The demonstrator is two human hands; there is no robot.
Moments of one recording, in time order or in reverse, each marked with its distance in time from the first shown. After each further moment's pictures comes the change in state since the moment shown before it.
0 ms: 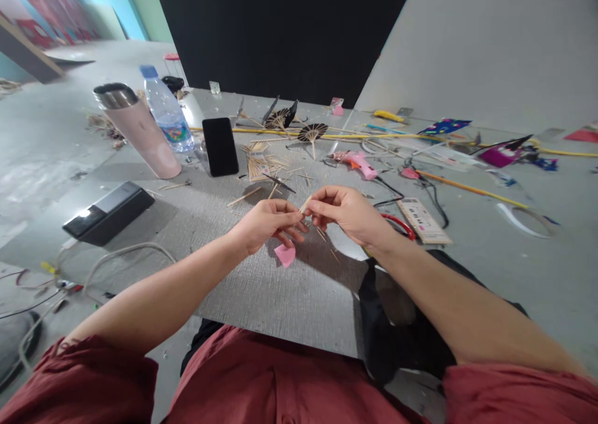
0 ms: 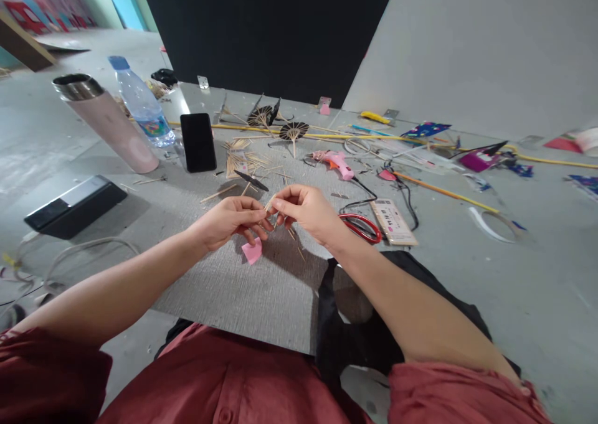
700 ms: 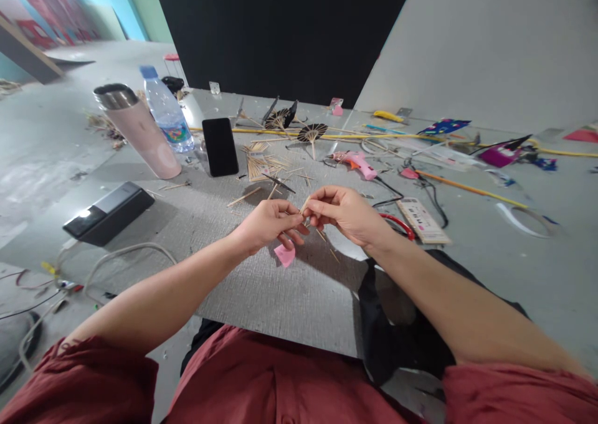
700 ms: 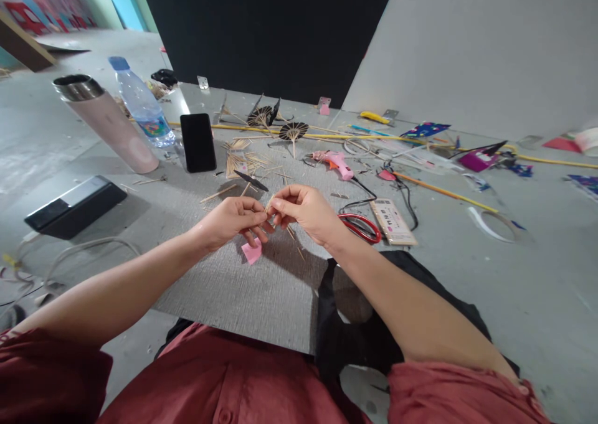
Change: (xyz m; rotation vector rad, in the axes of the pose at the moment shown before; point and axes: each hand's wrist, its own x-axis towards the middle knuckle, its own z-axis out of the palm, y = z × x) left_hand 0.003 -0.003 0.001 0.090 0.004 0.023; right_hand 0.000 0.000 0.002 0.092 -0.024 0.045
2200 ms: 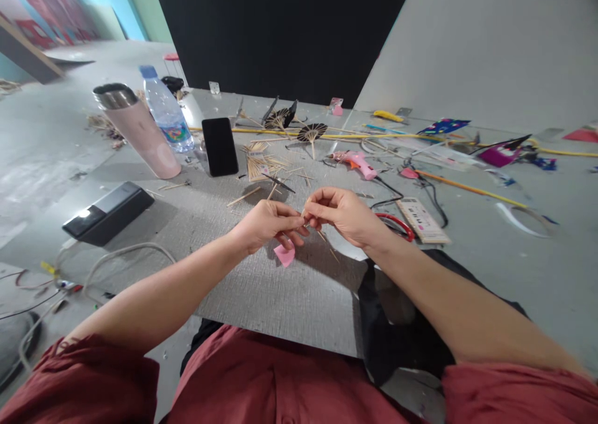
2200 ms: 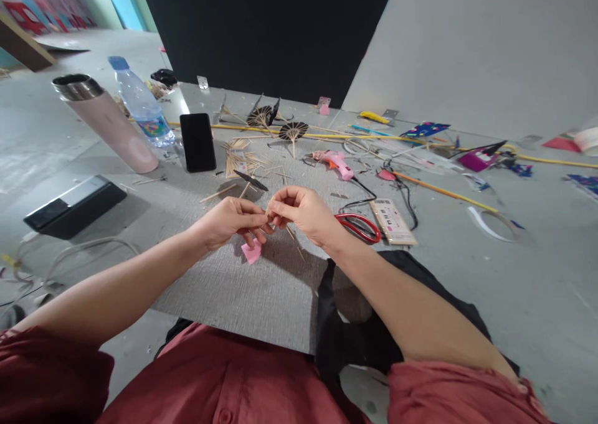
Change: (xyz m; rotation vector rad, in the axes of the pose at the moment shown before) left_hand 0.003 -0.003 -0.005 0.018 -0.029 -0.003; right_hand 0.000 0.005 0.003 -0.021 -0.014 -0.059
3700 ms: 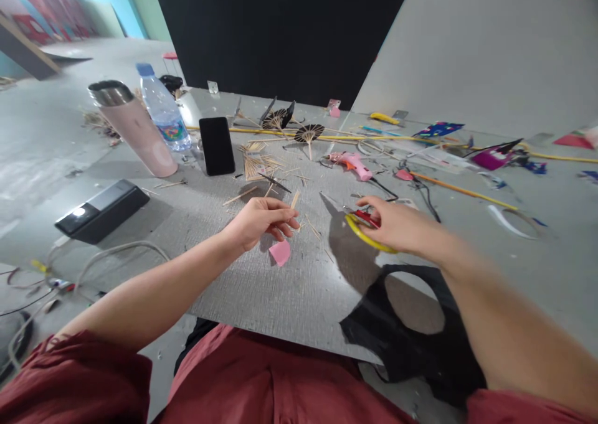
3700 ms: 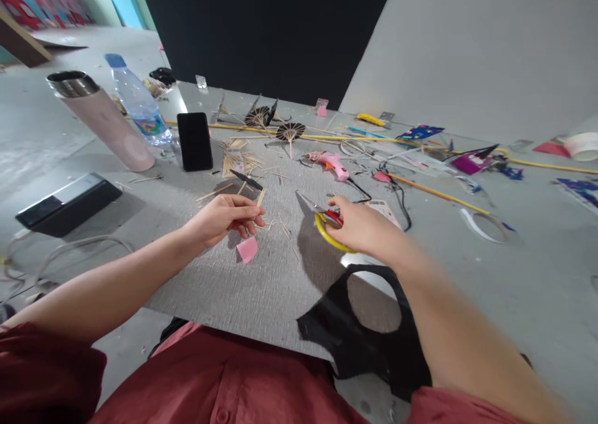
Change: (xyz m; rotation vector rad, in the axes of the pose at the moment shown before) left_hand -0.001 0.003 0.000 -0.093 0.138 0.004; right_hand -0.050 -0.018 -0.092 -1.303 0.139 0.209
